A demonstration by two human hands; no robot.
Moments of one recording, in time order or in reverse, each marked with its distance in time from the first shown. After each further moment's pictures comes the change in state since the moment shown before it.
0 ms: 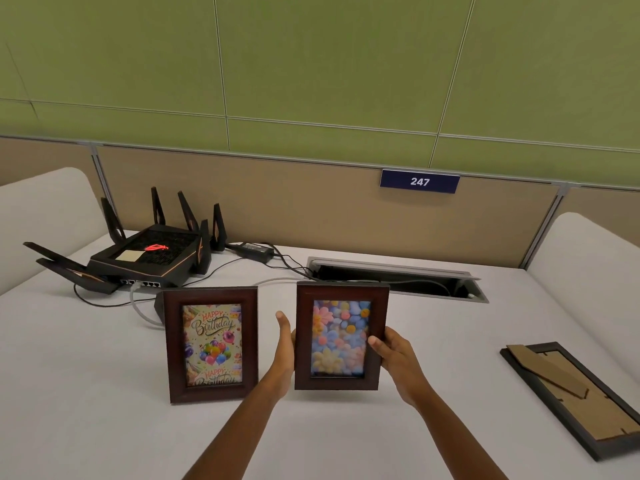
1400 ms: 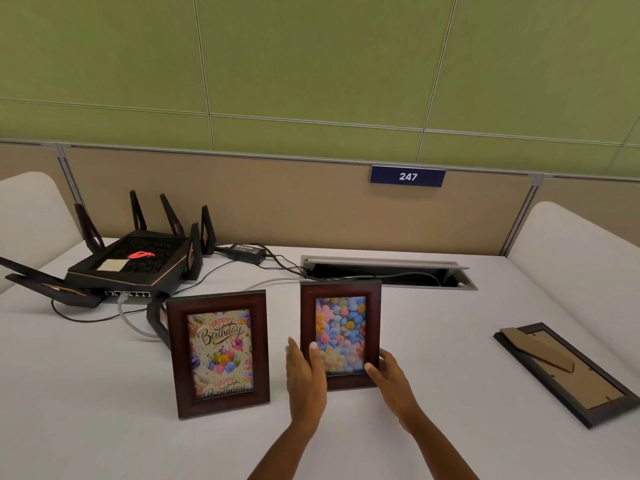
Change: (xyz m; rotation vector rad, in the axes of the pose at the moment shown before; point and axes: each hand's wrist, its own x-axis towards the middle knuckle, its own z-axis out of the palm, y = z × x) left_hand 0.003 -0.058 -0.009 0.541 0.295 0.303; right_hand -0.011 0.057 0.024 -0.308 0.162 0.104
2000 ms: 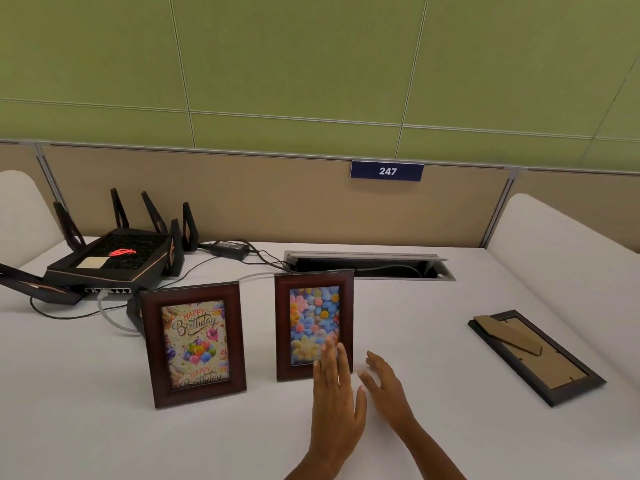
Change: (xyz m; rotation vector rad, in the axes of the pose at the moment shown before) left_hand -0.056 -0.021 0.057 0.664 -0.053 0.671; right_hand -0.027 0.021 -0.024 -0.229 0.054 -0.016
